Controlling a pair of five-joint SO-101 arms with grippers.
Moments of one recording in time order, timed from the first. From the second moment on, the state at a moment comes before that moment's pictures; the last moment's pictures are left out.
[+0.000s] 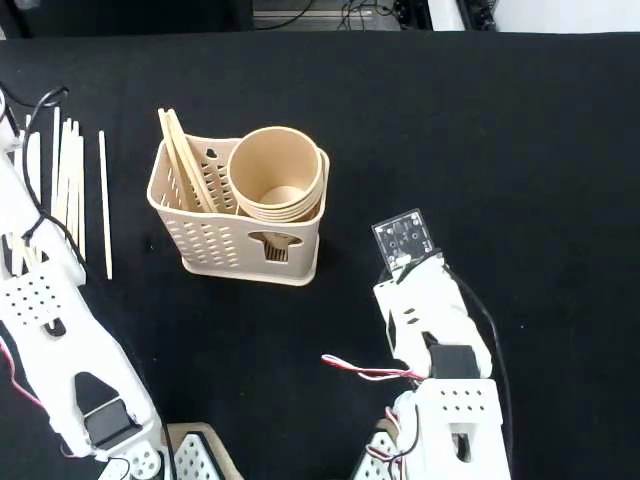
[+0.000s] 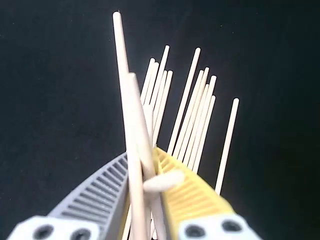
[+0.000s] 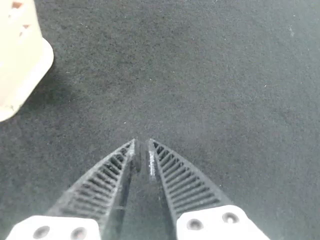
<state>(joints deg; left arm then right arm) -35.7 52.5 -94.4 100.9 -7.0 -0.8 -73.7 91.2 33.9 22.5</state>
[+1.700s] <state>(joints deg) -26.5 -32.8 7.2 68.6 -4.1 -0.8 -73.7 91.4 33.9 22.5</state>
